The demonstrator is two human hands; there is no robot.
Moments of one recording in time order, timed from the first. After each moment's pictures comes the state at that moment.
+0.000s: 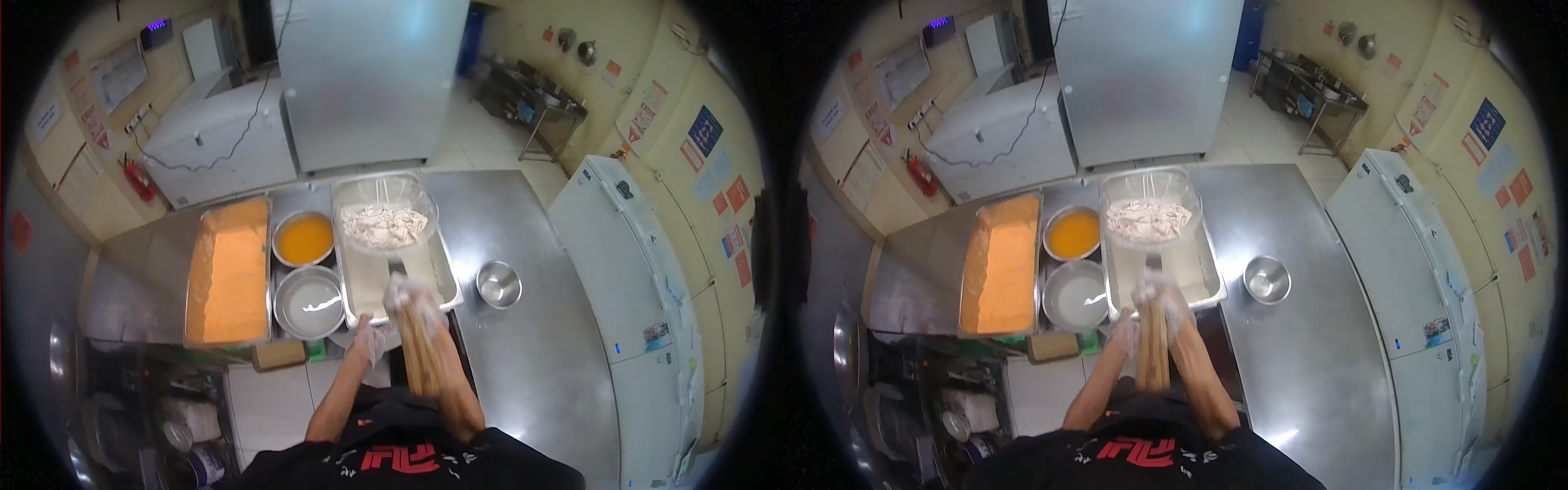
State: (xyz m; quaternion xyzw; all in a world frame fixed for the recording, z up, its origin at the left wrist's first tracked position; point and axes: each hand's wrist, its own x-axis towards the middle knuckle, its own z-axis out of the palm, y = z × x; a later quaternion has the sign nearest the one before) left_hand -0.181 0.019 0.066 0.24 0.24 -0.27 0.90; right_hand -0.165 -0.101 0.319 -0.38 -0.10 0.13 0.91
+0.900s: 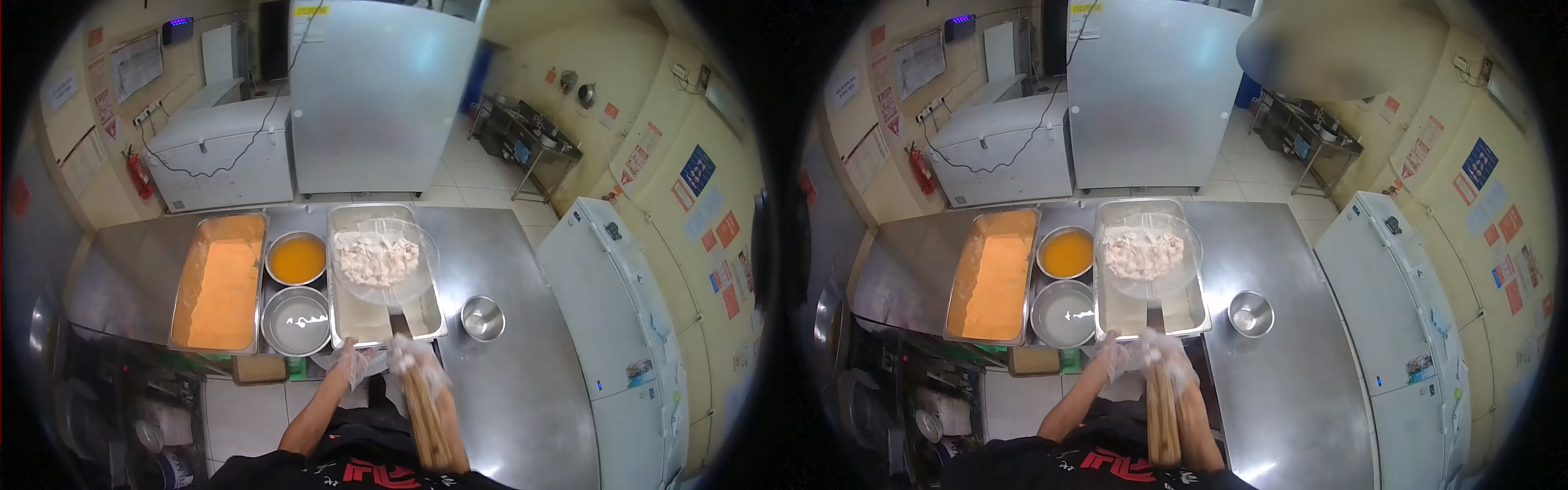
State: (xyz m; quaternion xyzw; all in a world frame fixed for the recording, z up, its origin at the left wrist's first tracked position) left_hand -0.150 0.010 0.102 0.21 0.24 -0.18 0.93; right_hand -0.181 -0.151 0.249 -0.20 -0.05 0.36 0.91
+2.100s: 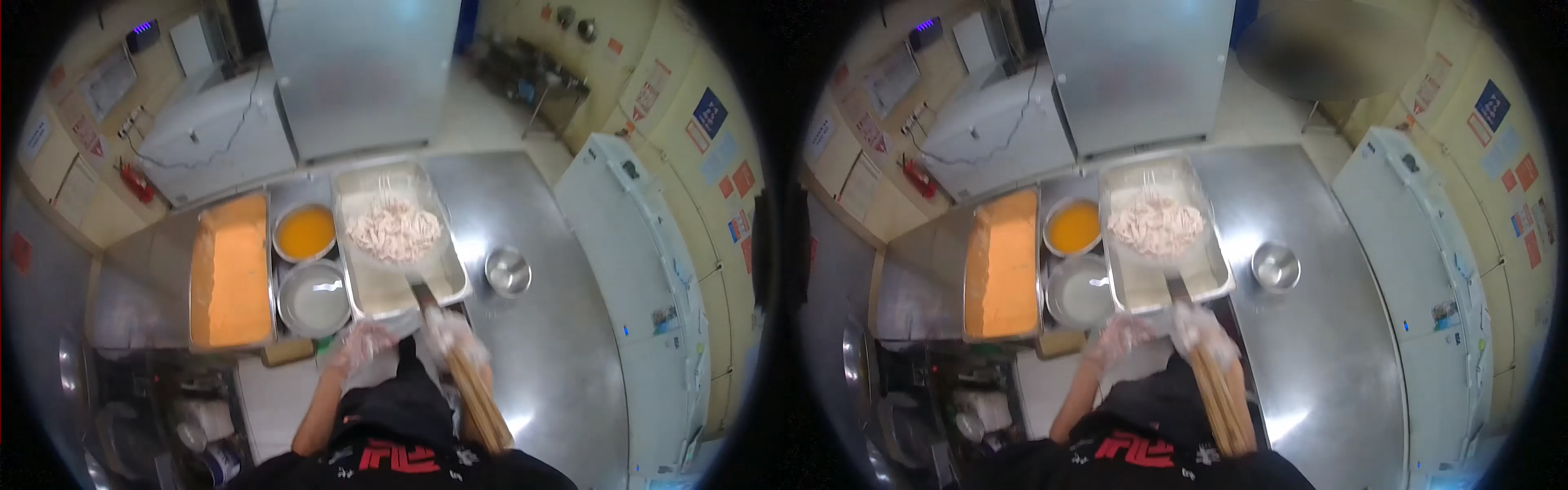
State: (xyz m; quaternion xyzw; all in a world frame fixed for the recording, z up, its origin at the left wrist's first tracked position) left_hand -0.178 0.071 0.183 0.30 0.08 -0.34 0.89; right_hand -0.224 -0.152 0.281 -0.39 0.18 0.25 0.87
